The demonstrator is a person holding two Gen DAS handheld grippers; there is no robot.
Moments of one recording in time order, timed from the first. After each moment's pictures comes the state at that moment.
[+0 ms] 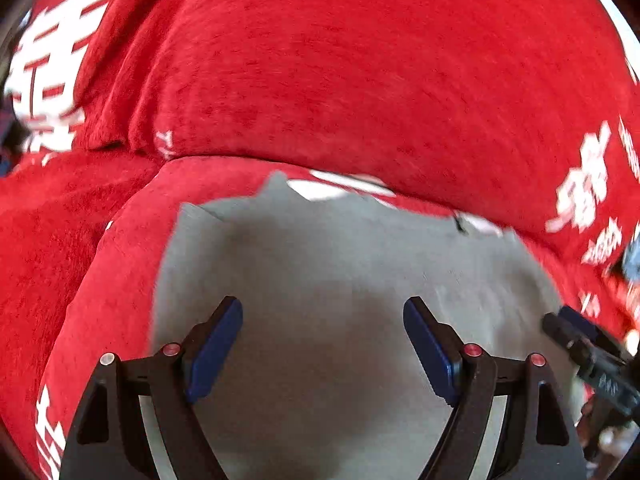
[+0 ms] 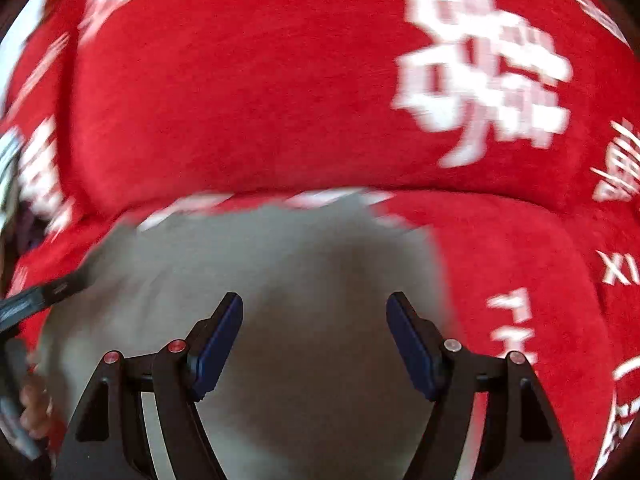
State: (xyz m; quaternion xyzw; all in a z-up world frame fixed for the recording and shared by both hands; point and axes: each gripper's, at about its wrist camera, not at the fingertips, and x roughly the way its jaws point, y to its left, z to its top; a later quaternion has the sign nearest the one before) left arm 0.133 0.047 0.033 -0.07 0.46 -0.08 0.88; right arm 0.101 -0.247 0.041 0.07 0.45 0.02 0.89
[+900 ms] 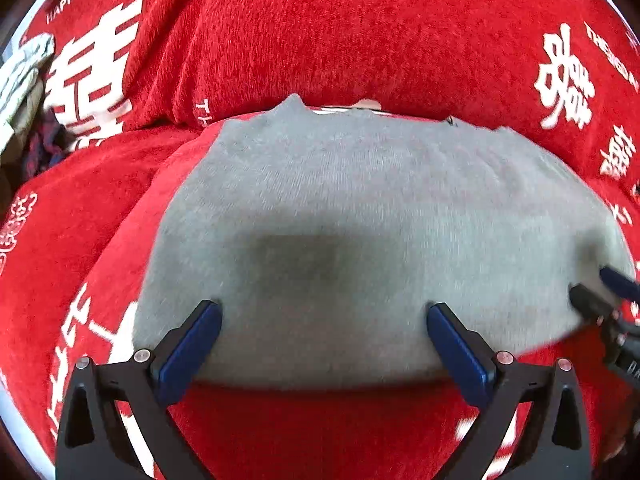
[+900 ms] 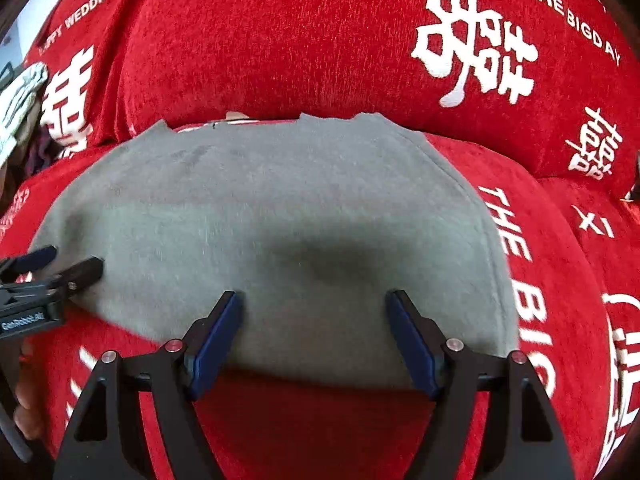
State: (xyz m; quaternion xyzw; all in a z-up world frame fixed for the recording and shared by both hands) left arm 0.015 0.044 0.007 0.01 0.45 -0.04 0.89; right arm -0.013 -0.228 0.021 0.01 0.45 -0.01 0.89
